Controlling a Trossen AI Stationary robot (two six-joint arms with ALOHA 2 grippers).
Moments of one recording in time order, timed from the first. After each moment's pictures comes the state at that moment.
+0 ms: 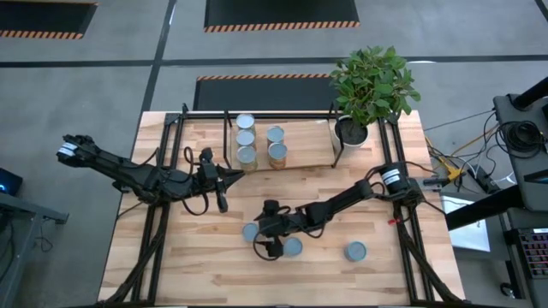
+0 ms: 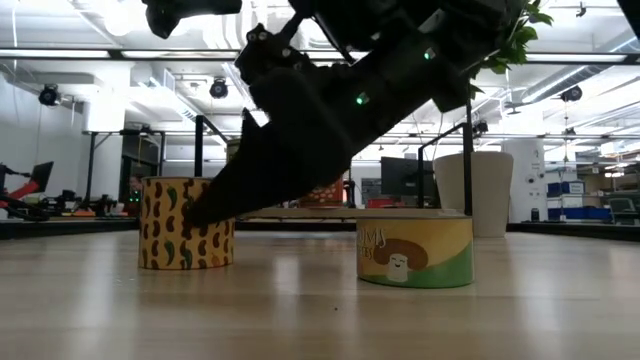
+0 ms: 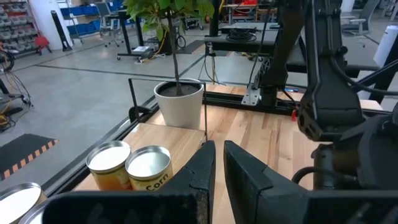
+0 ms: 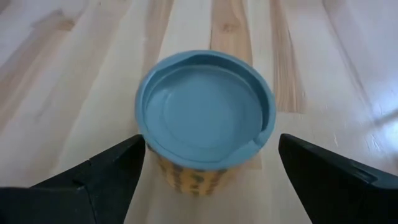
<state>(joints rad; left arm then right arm) -0.33 0.98 0.71 0.07 -0.70 -0.12 0.28 2.14 1.29 0.26 0.15 0.06</state>
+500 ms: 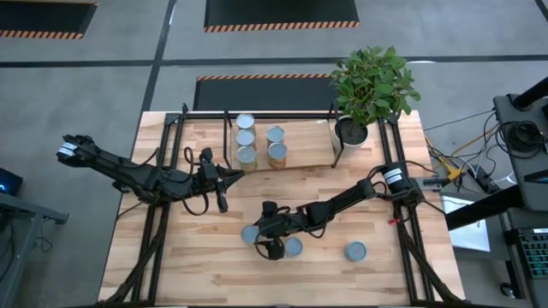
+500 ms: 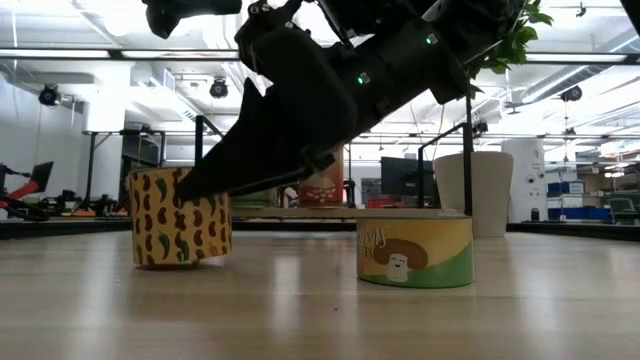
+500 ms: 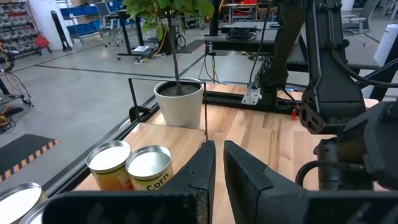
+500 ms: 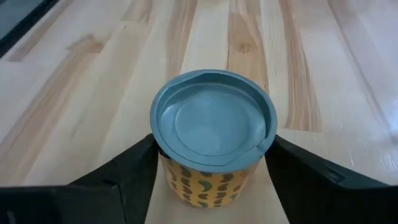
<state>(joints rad) -0.33 0.98 0.71 0.07 -0.70 -0.11 0.28 2.12 1.29 0.29 0.10 0.07</state>
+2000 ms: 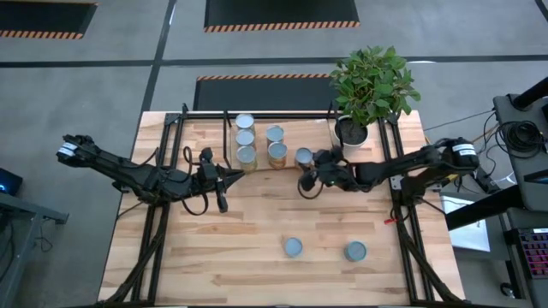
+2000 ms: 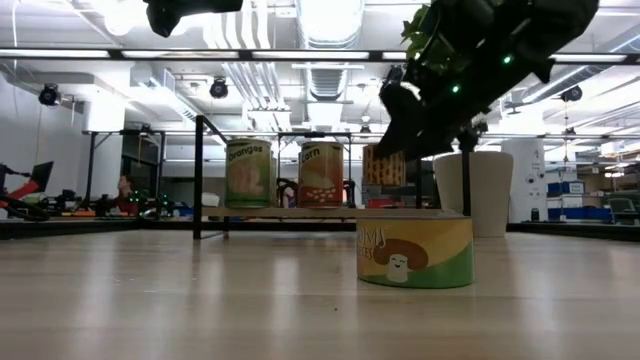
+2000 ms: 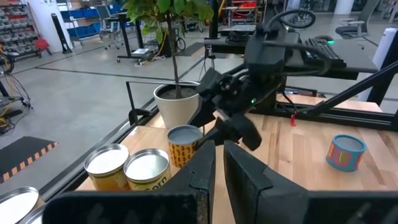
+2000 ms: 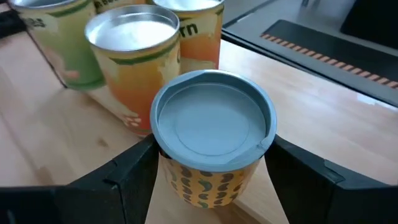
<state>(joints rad) -0.33 0.98 0.71 0.08 -0.70 -0.11 0.00 1.46 0.69 0.15 0.65 0.46</state>
